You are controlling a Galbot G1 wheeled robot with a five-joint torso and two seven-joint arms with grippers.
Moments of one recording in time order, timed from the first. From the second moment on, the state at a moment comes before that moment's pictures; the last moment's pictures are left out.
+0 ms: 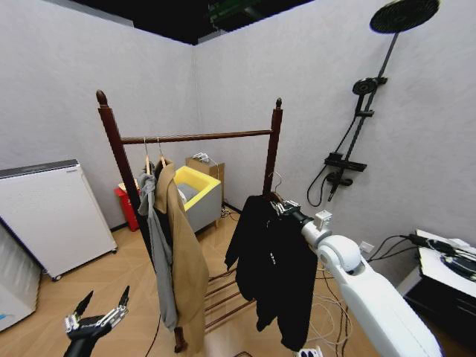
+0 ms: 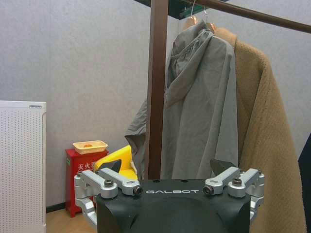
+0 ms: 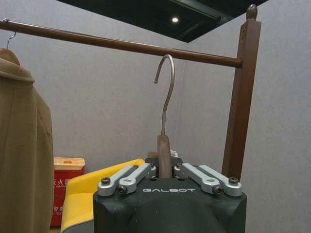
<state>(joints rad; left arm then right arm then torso) 1.83 -1.30 -0.87 -2.29 -0.49 -0.05 0.04 -0.78 0.93 0.42 1.91 0.56 -0.32 -0.09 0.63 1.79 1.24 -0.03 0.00</state>
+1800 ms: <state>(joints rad) 1.83 -1.30 -0.87 -2.29 -0.49 -0.05 0.04 -0.08 0.97 -0.03 1.79 0.87 -0.58 0.22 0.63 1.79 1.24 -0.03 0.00</state>
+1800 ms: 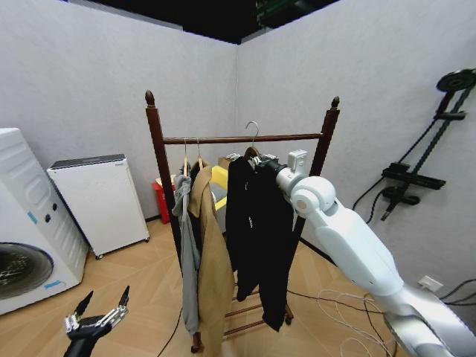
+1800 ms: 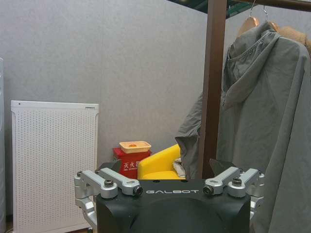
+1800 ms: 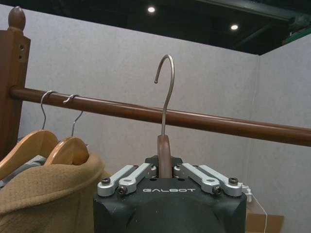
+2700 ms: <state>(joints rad) 1.83 -1.30 -0.87 -2.29 -0.49 -0.05 0.04 0.13 1.24 -0.21 1.41 0.82 -0.53 0.20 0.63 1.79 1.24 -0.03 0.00</state>
